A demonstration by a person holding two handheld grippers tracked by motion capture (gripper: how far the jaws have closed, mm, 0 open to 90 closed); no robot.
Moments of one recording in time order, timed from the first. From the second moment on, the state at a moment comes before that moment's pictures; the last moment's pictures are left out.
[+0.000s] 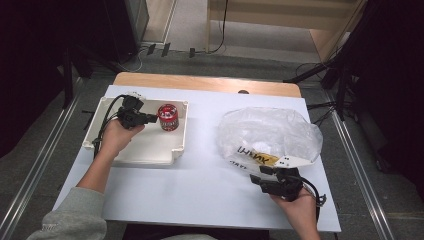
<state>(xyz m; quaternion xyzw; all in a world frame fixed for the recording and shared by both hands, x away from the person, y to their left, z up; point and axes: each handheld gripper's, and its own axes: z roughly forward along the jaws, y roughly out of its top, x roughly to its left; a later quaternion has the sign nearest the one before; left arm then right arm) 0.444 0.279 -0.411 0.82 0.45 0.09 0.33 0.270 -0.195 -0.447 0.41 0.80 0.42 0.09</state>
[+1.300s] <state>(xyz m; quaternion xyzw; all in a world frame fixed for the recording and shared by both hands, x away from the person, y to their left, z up) 0.413 0.272 -0.381 0.83 0.42 0.03 0.37 0.271 -0.195 -0.445 0.41 0.80 0.43 0.08</state>
